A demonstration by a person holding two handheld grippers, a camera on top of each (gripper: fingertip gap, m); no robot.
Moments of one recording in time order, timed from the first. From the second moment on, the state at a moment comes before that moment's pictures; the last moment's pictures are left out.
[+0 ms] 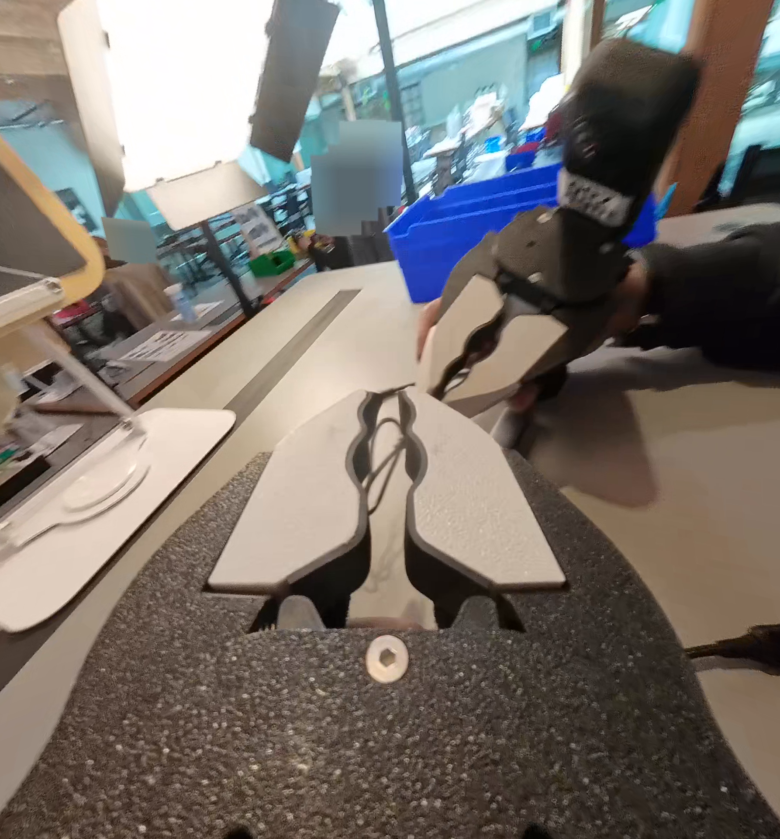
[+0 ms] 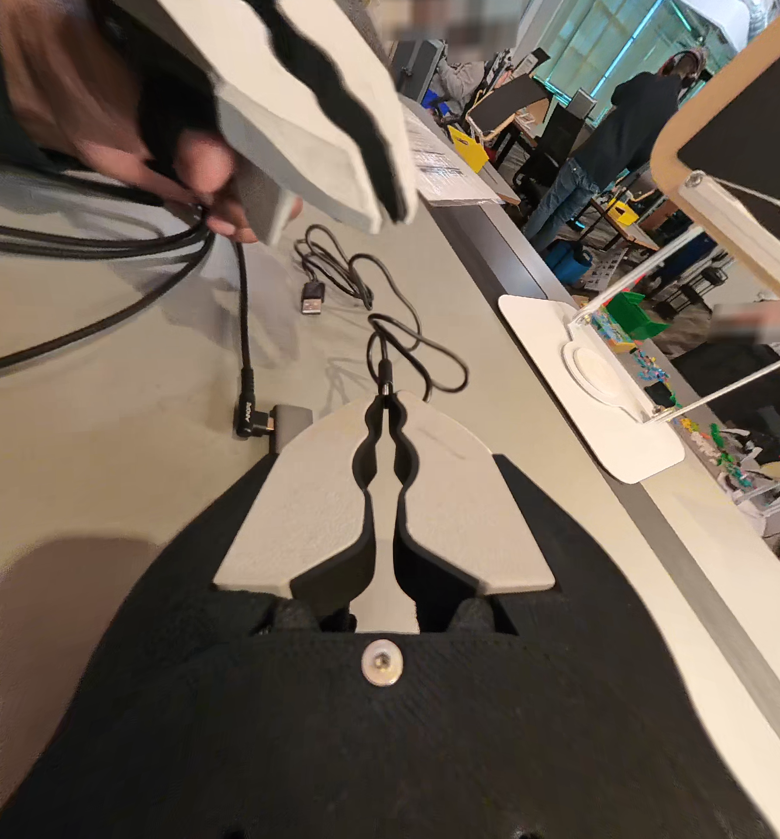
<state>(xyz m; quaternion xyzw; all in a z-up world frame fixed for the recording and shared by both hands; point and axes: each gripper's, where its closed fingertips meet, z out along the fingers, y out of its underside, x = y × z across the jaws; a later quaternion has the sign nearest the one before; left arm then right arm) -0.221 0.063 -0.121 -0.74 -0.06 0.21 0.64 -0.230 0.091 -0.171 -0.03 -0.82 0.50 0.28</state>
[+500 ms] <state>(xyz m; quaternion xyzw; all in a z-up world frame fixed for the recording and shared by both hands) -0.203 0.088 -0.165 -0.80 0.04 0.23 0.56 -0.199 0.081 -0.156 0.00 -0.79 0.59 0.18</state>
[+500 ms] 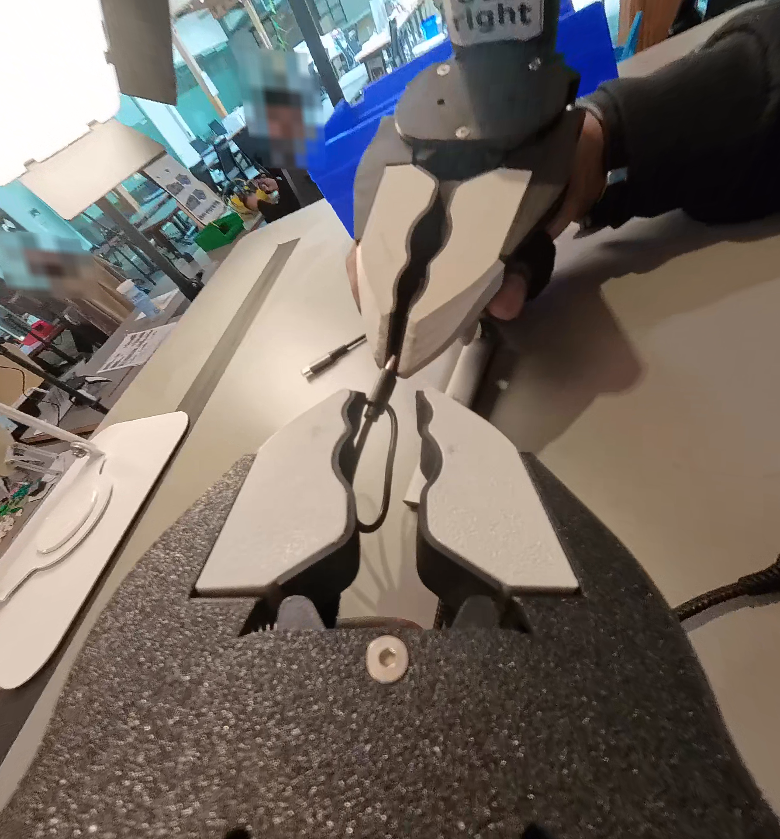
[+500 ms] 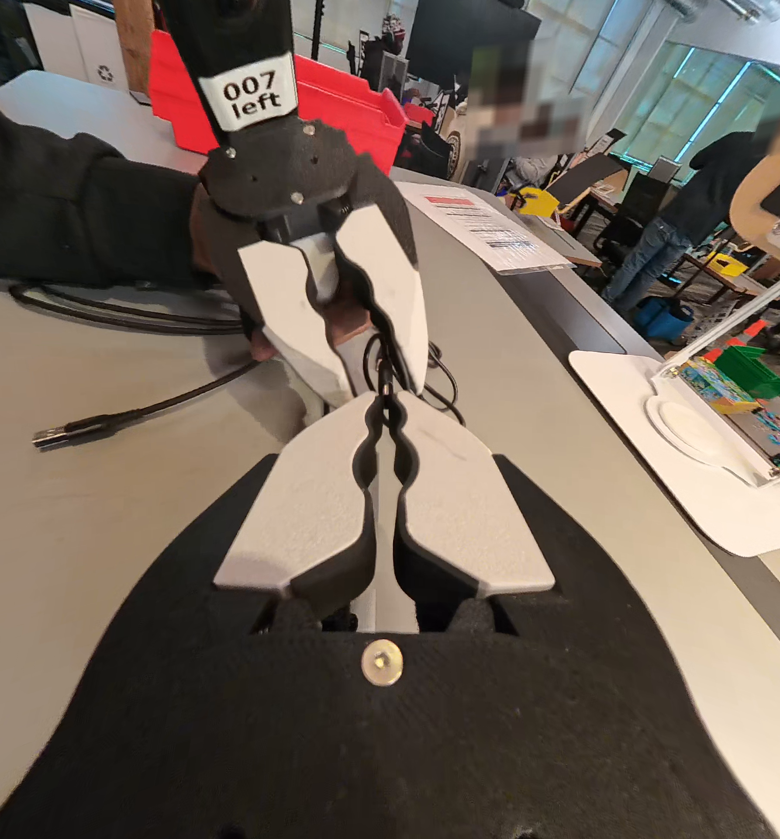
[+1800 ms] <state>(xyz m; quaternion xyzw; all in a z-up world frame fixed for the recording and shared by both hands) -0.188 0.083 -0.172 -0.81 0.04 0.16 0.56 -0.190 0.082 -0.159 0.02 -0.79 0.59 0.14</state>
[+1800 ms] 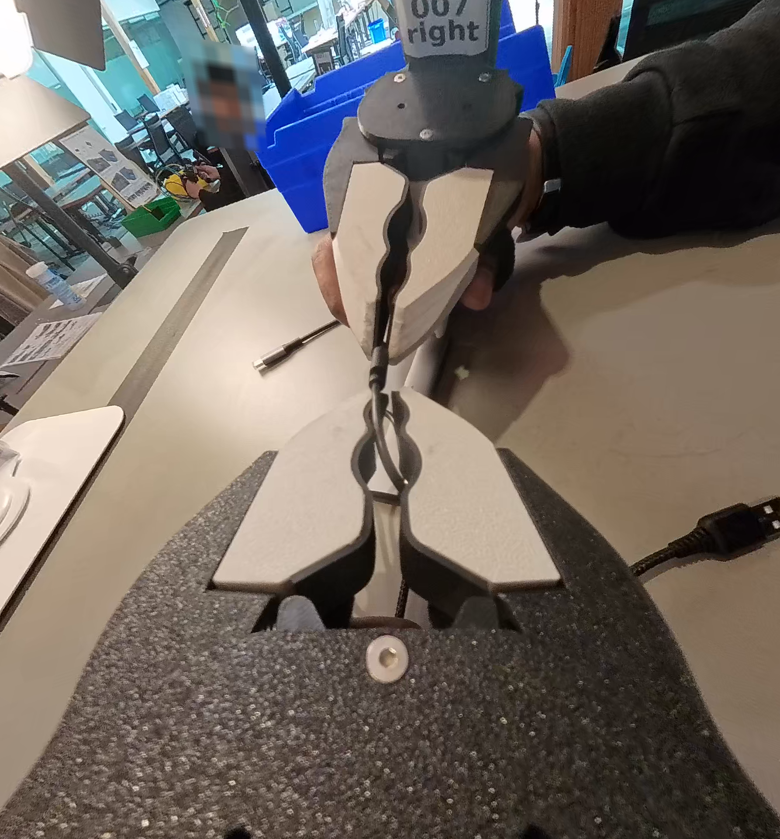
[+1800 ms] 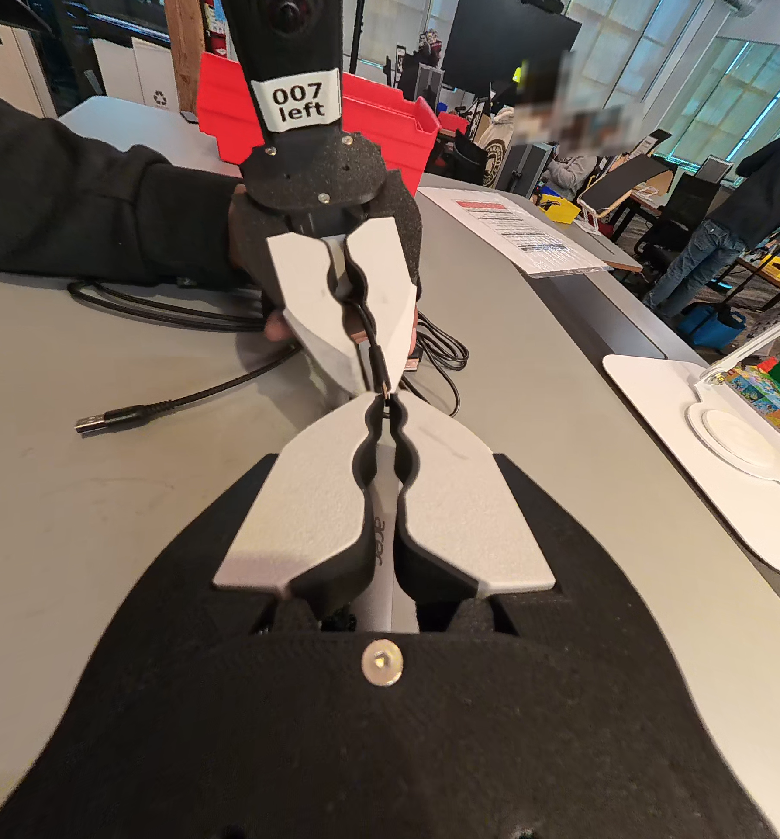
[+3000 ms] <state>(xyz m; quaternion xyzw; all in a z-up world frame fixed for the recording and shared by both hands) -0.210 0.068 -0.156 -0.78 -0.03 0.17 0.60 -0.221 0.094 -0.162 -0.09 -0.80 0.58 0.14</state>
